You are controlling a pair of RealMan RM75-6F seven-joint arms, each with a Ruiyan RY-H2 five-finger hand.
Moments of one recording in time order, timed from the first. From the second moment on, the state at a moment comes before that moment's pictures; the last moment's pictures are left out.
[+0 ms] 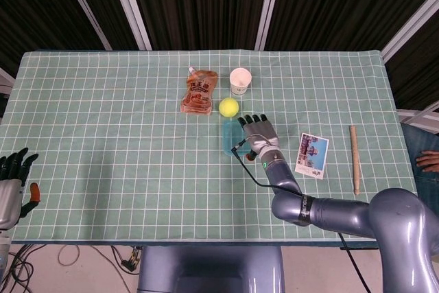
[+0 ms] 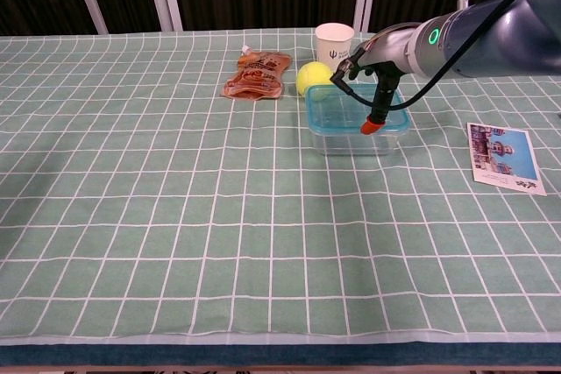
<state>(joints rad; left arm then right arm) -0.10 -1.14 -0.06 -1.69 1.36 1.44 0.18 1.27 -1.50 0.14 -1.47 -0.11 0.86 -0.75</state>
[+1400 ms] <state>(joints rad) -0.09 -1.14 -0.05 -1.69 1.40 1.45 0.18 0.85 -1.25 0.12 -1.84 -0.71 1.14 -0.36</state>
